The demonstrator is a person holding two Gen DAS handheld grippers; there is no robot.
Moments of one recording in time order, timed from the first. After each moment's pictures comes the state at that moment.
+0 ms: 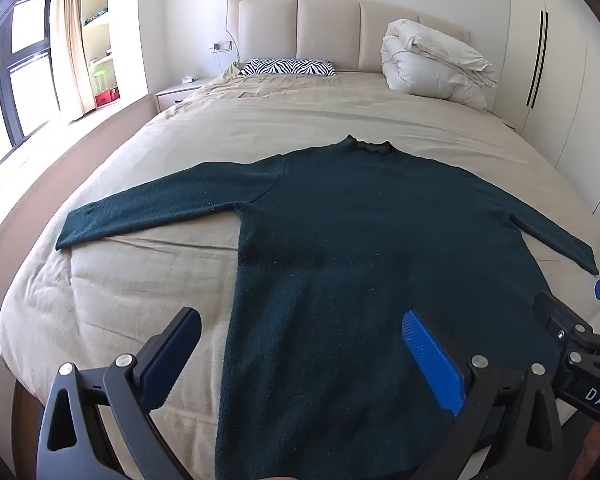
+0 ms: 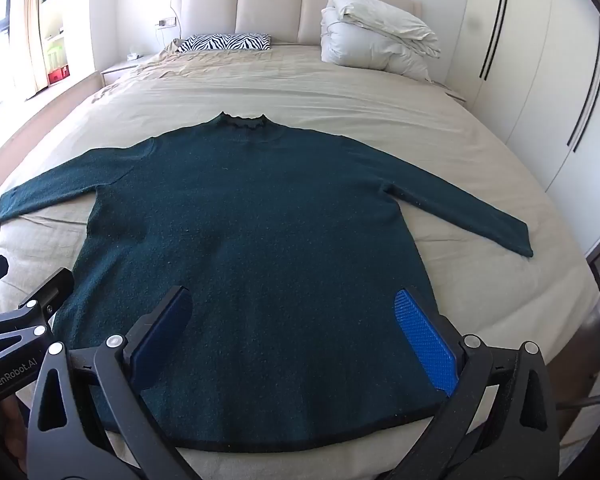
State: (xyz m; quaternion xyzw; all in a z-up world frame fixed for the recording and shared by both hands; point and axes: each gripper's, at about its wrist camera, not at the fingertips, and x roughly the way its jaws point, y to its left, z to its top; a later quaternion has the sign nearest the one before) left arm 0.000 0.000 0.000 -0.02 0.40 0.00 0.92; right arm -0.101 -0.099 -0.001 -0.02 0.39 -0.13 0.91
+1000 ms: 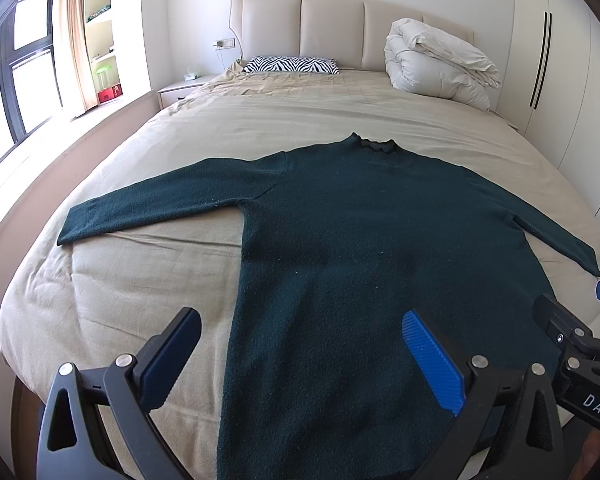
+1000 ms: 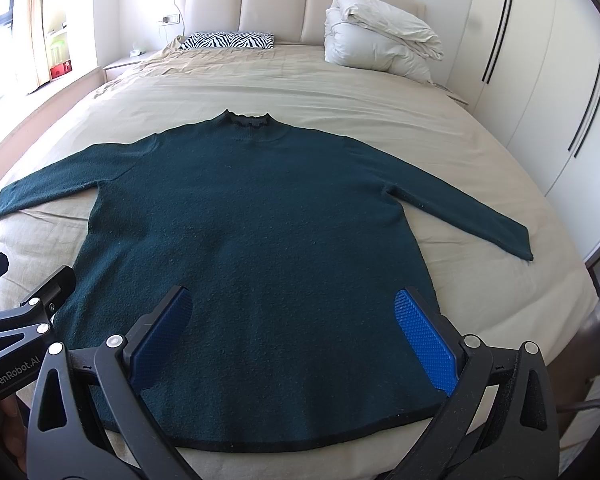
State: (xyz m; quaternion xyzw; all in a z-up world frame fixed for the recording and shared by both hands) left arm -0.001 0.003 -0.001 -0.01 0.40 0.00 0.92; right arm -0.102 -0.097 0.001 -0.02 0.39 -0.13 0.91
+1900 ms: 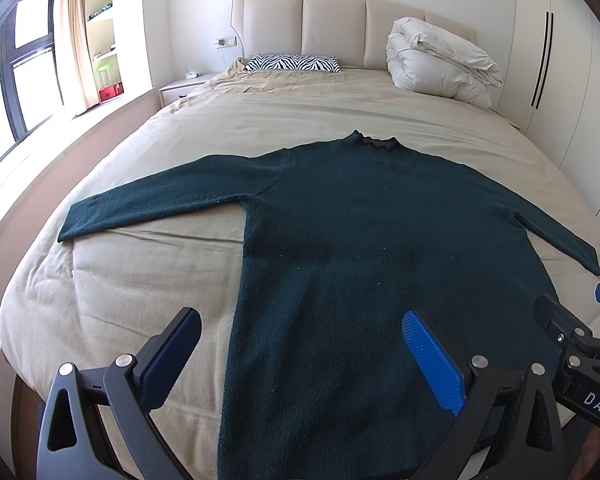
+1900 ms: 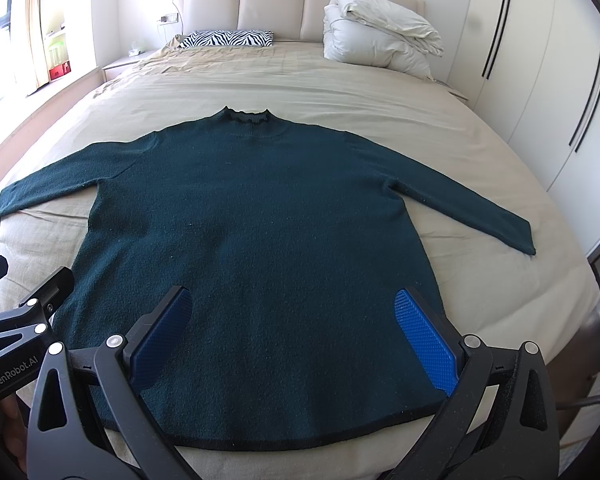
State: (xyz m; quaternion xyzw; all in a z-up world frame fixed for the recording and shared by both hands) left arm -0.003 0.005 -0.004 -0.01 0.40 0.01 0.92; right arm -0.101 -0.091 -0.008 -0.02 0.40 -0.12 0.91
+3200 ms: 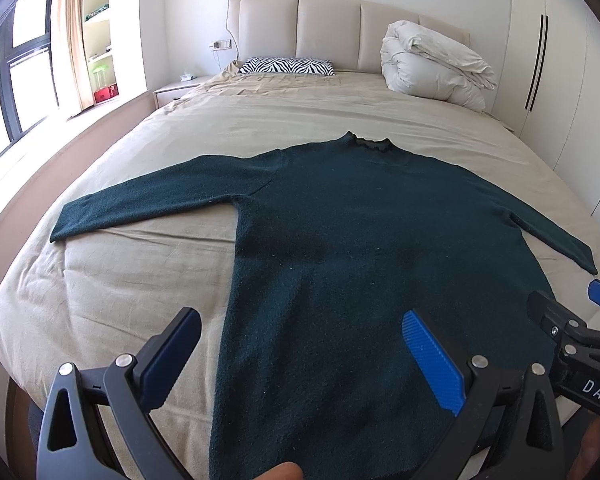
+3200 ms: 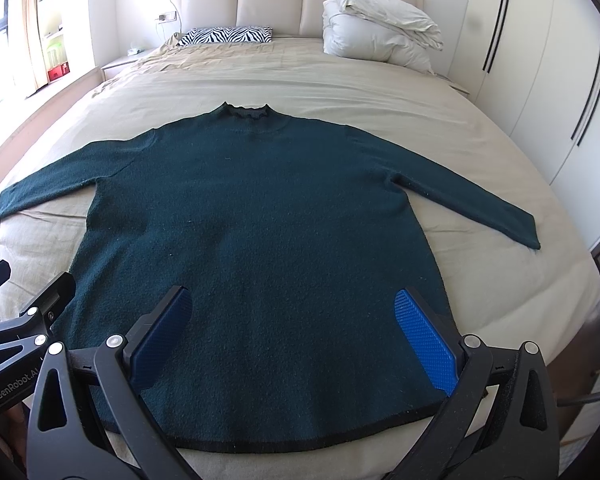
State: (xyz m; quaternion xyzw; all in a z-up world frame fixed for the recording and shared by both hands) left arm -0.003 0.004 -0.013 -0.02 0.39 -0.01 0.92; right arm -0.096 -0.092 -0.015 -0.01 0.41 -0.12 0.91
